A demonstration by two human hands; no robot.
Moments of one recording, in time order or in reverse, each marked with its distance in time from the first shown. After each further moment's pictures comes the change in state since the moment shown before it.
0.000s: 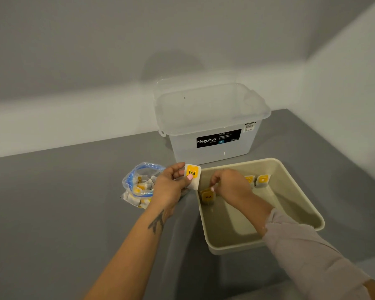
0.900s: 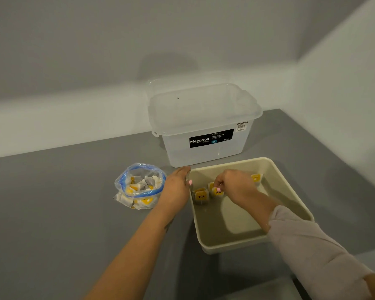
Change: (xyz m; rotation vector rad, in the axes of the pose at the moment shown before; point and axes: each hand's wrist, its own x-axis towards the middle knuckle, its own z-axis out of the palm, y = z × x) left_hand 0.013 -0.019 0.021 0.959 -0.093 0.326; right_hand 0.006 0.031 -0.011 -0.192 -0.083 -0.054
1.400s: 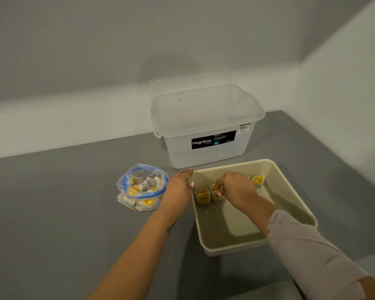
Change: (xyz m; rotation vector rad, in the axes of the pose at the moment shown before) left_hand -0.003 0.005 -0.003 0.002 -0.039 -0.049; right_hand -0.002 -0.002 0.007 -0.101 0.045 -0.063
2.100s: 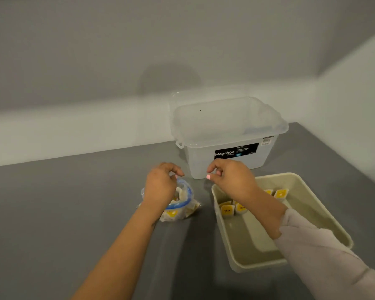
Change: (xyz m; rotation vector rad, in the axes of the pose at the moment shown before) left_hand 0.019 -0.057 -0.085 -0.115 0.299 0.048; right_hand 0.013 -0.082 -0.051 0.394 0.281 -0.107
